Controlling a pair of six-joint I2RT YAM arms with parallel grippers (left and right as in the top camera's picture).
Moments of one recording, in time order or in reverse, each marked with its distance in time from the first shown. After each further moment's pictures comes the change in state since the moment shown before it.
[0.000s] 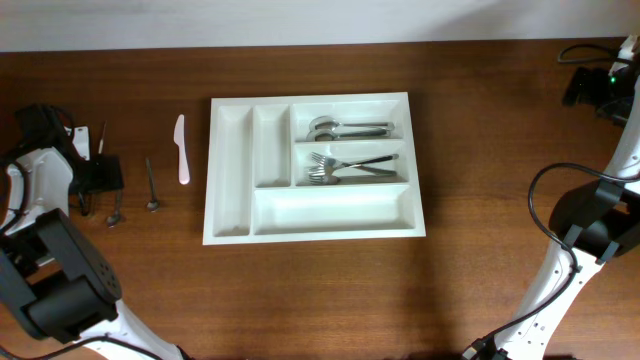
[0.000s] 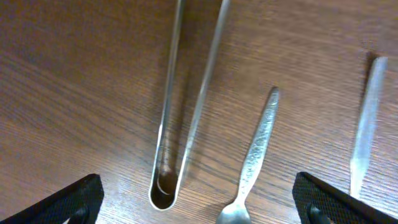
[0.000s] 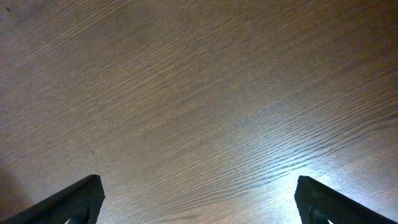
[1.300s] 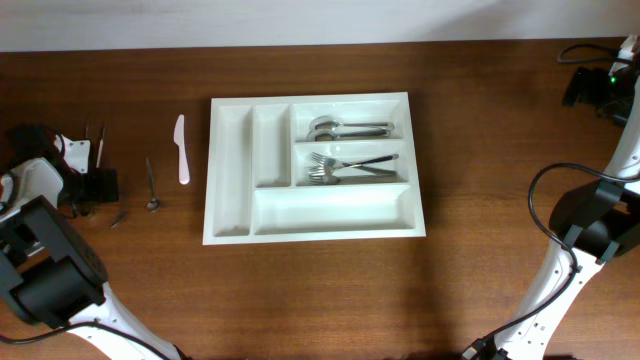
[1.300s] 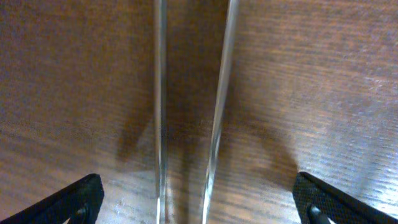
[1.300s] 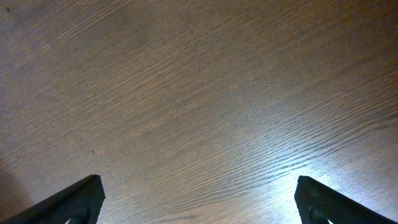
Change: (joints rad) left arm 0.081 0.128 0.003 0.104 0.138 0.197; right arm 0.000 0.000 0.000 0.000 0.000 0.000
